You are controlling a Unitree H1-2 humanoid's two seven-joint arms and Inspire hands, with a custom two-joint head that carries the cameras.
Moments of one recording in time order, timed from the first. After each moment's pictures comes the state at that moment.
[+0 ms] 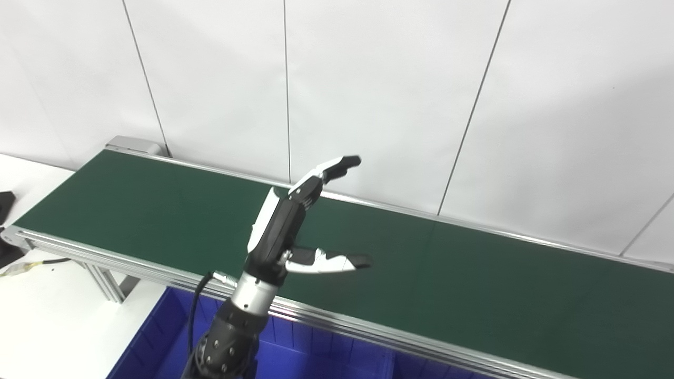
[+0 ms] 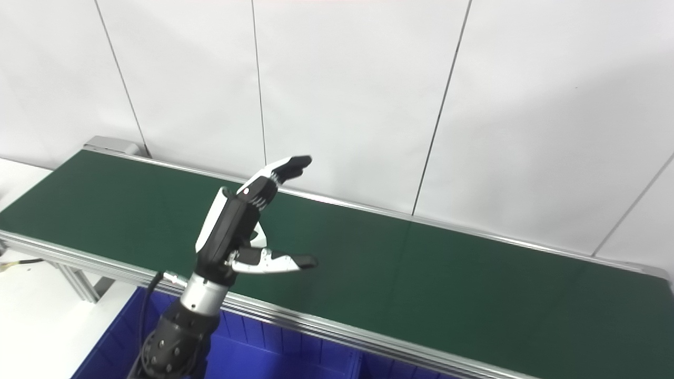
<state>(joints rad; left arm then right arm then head) -0.19 0.04 0.02 -0.16 0.15 -0.41 -0.13 0.14 -0.15 0.38 0.28 -0.13 -0.42 -0.30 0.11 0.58</state>
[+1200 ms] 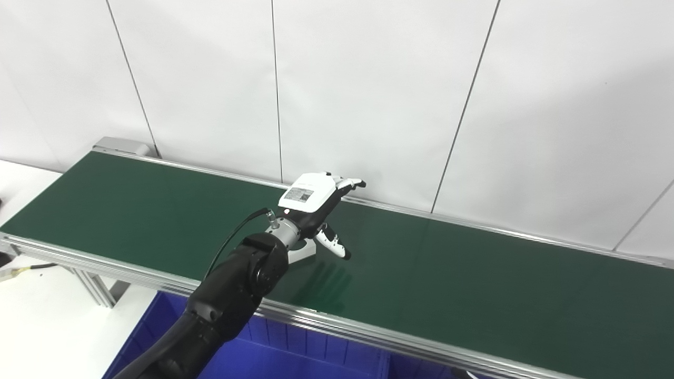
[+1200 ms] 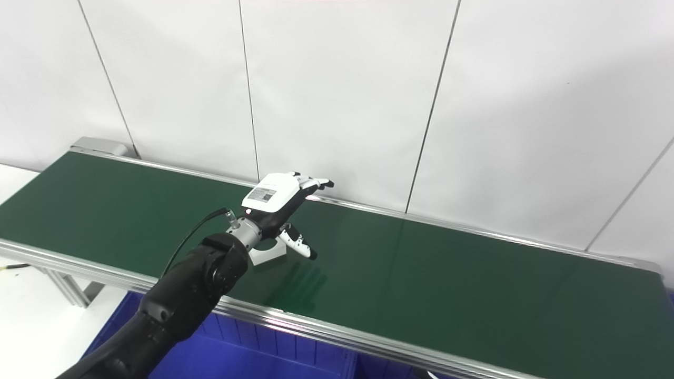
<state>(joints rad) -0.56 0.28 -0.28 0.42 0.90 -0.05 0.00 0.13 -0.12 0.35 0.28 -0.11 -0.42 -0.32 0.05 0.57</state>
